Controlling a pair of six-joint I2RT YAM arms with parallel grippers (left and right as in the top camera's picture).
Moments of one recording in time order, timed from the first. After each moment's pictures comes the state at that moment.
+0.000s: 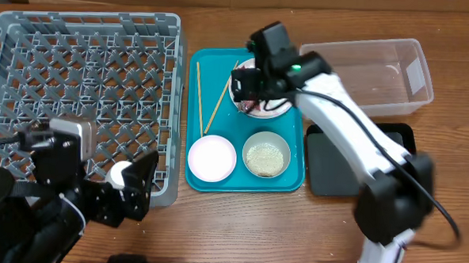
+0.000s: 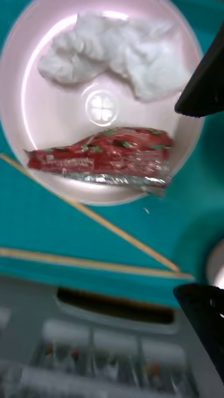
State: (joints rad) left arm 0.03 0.88 1.71 -1.38 0.37 -0.07; right arm 0.53 2.02 1.75 -0.81 -0.11 0.36
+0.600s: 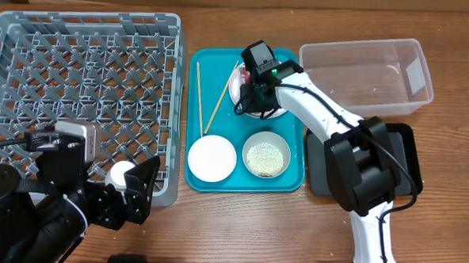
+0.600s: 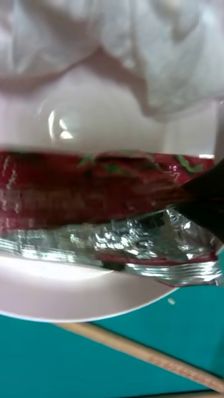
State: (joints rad) left arm 0.03 0.88 1.71 -1.42 0.37 -0.07; right arm 0.51 2.22 1.75 -0.81 -0.04 0.36
